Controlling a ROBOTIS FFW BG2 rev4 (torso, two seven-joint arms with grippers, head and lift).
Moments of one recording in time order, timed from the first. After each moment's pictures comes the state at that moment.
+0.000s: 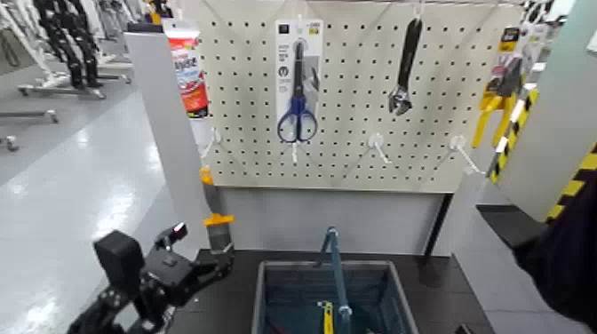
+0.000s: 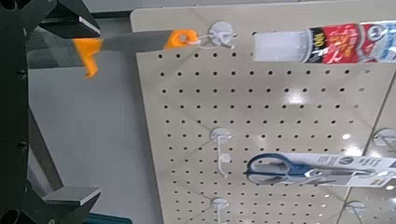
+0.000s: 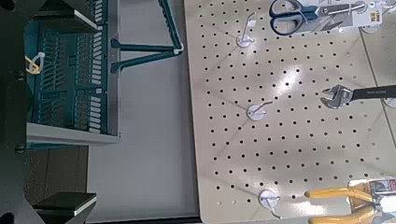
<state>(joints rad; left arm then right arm) 0.13 0.13 0.03 -1.83 0.15 0.10 -0.47 0.50 0.00 -0.02 -1.74 -0.12 -0.34 0.25</state>
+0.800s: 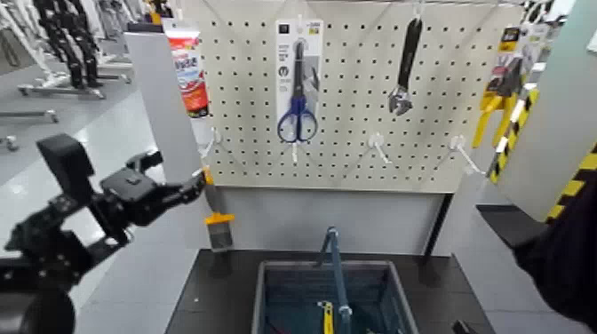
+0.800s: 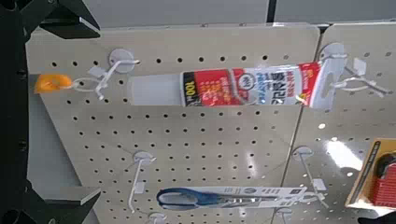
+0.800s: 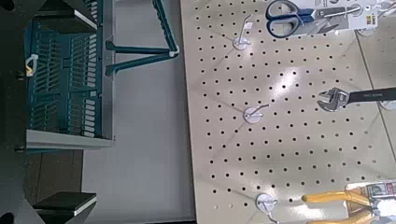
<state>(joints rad) -0.12 0.19 0.15 -1.90 0.23 0.34 -0.64 0.48 0.00 -0.01 -1.75 -0.12 -0.34 0.25</state>
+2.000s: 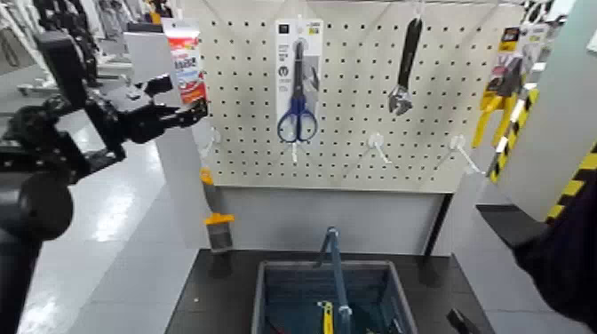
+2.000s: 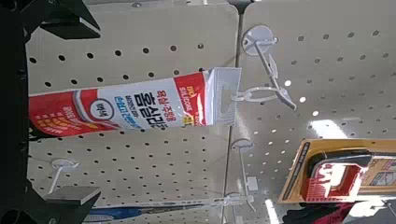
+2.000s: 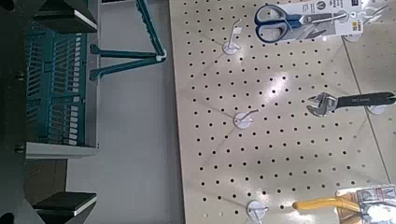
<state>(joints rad) -0.49 0.27 0.09 -1.68 0.28 0.42 -0.82 0.45 0.00 0.00 -1.73 -0.13 -0.36 0.26</state>
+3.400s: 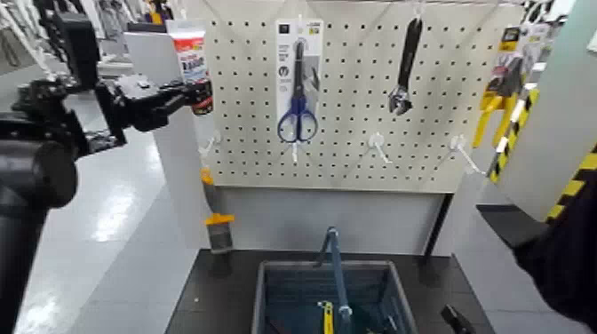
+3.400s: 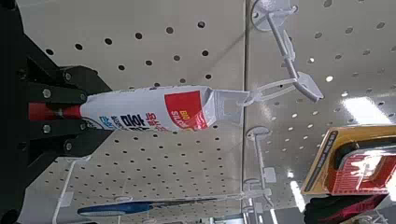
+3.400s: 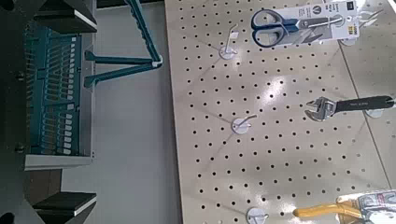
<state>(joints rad) -0.60 0.28 0.06 -1.59 0.19 0.47 -0.95 0.43 0.00 0.01 -1.72 -0.14 -0.36 0.27</state>
